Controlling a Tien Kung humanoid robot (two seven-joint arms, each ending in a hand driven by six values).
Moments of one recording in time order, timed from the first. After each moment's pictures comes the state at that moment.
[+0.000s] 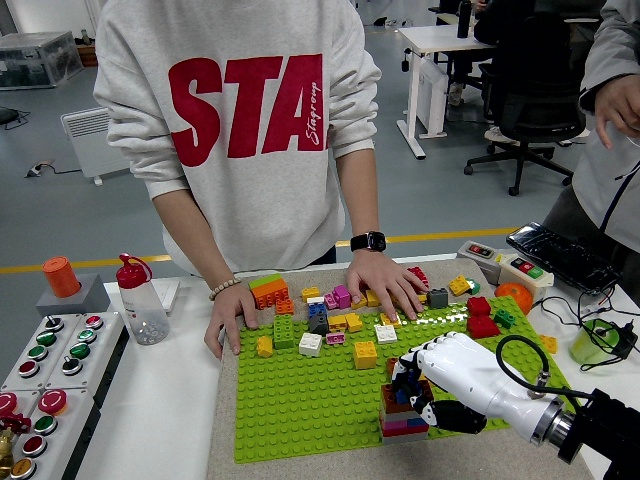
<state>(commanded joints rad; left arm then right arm) -0.11 0.03 -1.34 -0.18 1.30 0.14 0.21 0.56 -0.67 0.58 1.64 -1.91 -0.22 0.01</state>
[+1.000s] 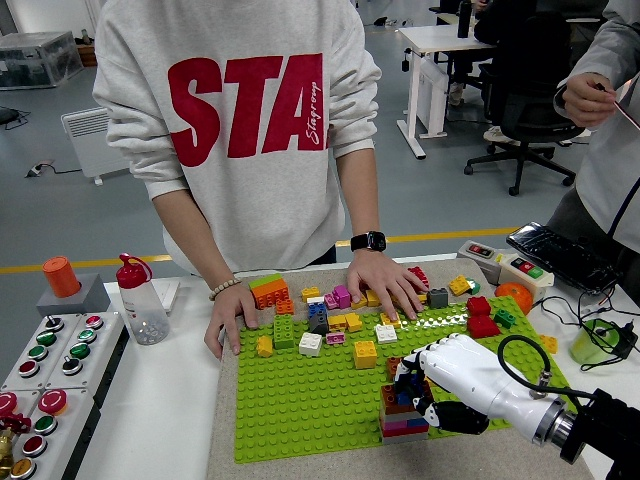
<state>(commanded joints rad) -0.12 0.03 -1.34 -0.18 1.30 0.14 0.21 0.55 -0.67 0.58 1.65 -1.91 -0.21 0.00</state>
